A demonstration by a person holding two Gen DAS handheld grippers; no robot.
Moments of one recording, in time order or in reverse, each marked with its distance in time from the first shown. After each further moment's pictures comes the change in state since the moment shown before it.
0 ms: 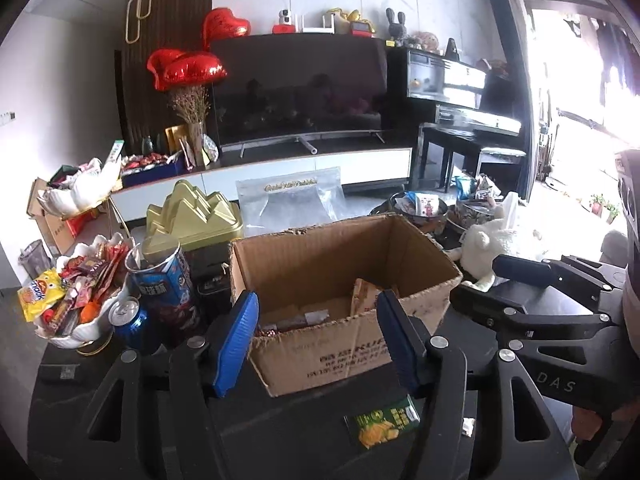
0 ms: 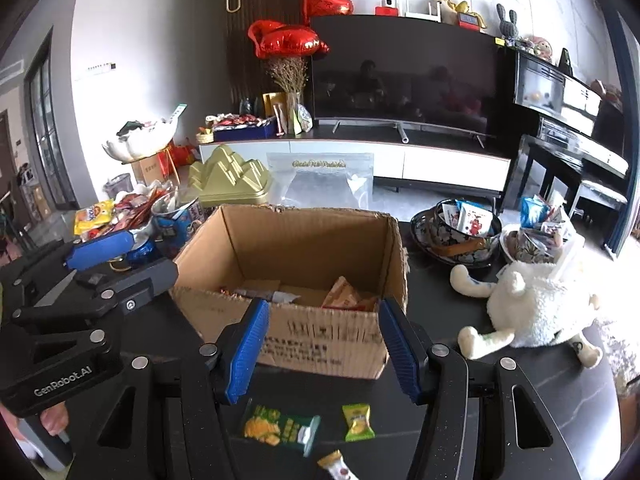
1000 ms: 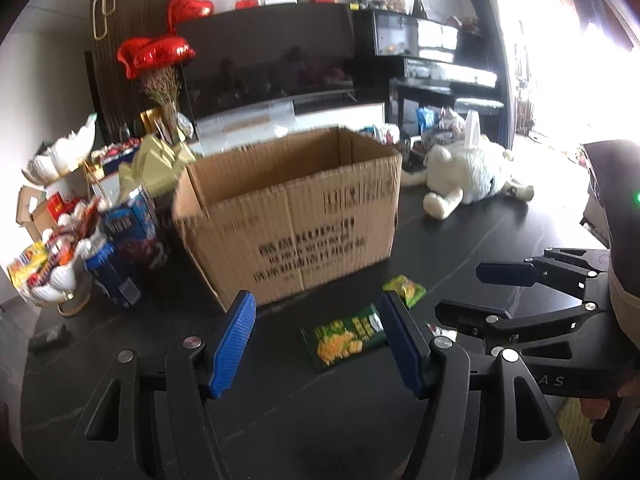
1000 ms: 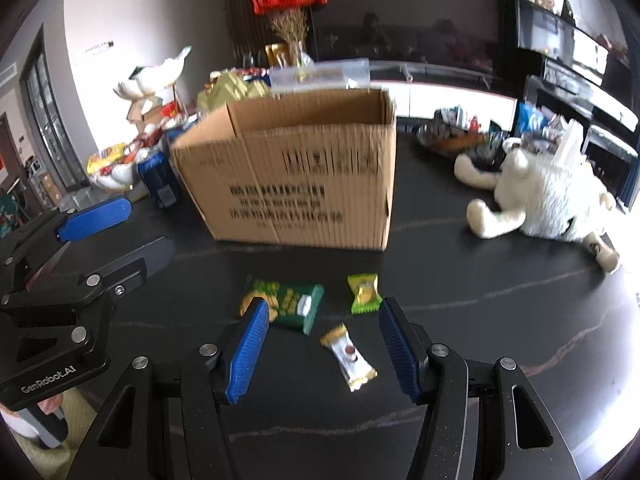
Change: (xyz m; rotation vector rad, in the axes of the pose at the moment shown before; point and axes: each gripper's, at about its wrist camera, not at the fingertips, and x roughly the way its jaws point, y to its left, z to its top) left arm -0.004 -0.053 -0.091 0.093 0.121 -0.039; right arm 0.002 -0.017 -0.111 0.046 0.200 0.067
